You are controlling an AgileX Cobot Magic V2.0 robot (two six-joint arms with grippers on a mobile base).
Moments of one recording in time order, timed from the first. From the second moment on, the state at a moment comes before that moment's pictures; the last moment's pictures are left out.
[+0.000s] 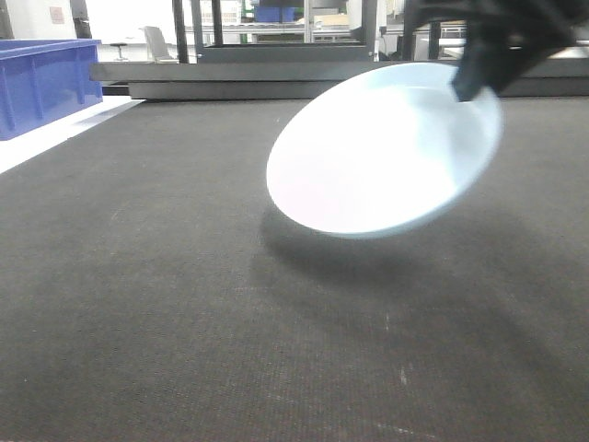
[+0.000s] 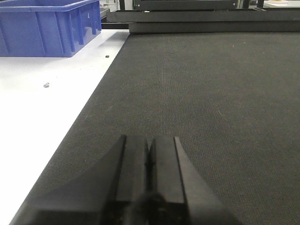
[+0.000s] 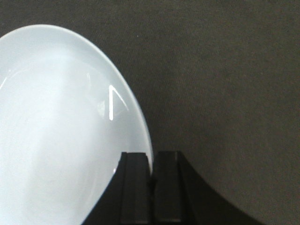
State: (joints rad) left arm -0.05 -0.02 0.03 -0.19 0.12 0.25; right arm 0.46 1.37 -1.03 -0.29 0.54 0.44
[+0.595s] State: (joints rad) left arm -0.05 -0.02 0.03 -0.19 0.12 0.25; right arm 0.46 0.66 -0.69 -0.39 0.39 0.43
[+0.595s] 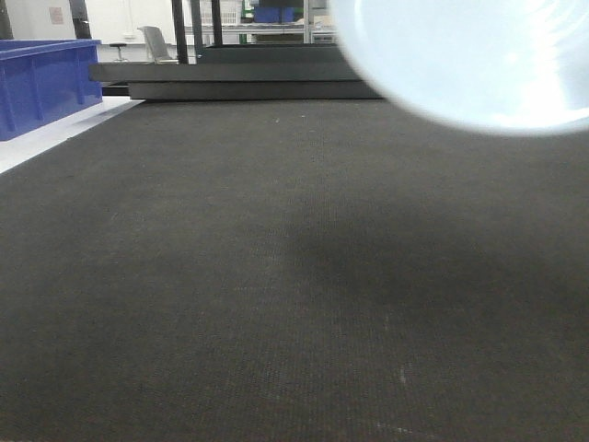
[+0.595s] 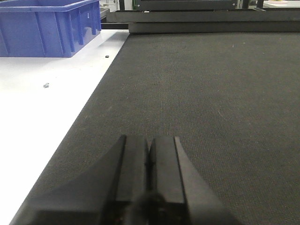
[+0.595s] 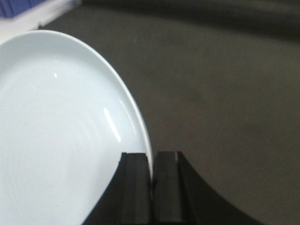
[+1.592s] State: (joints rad) left arm -0.05 -0.02 0.03 -0.19 0.12 0.25; right arm 0.46 0.31 -0.69 -0.44 0.37 0.43
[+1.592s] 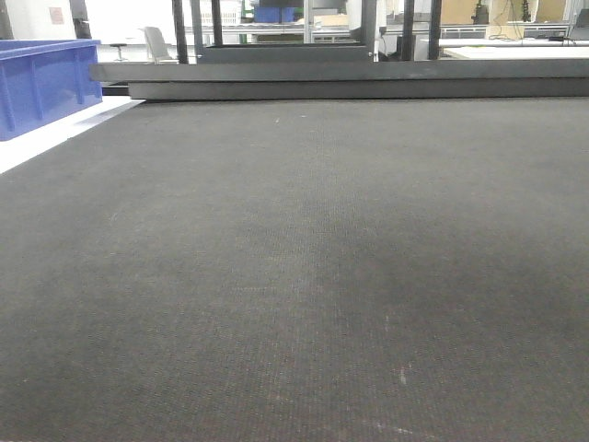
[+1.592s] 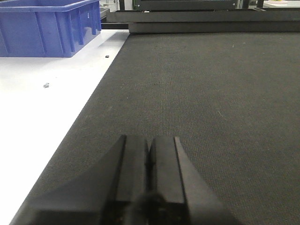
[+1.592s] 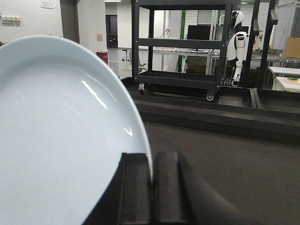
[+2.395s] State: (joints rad) left arm -0.05 -0.02 0.03 -0.19 0.12 0.25; right arm 0.46 0.31 -0.69 -0.44 0.37 0.43
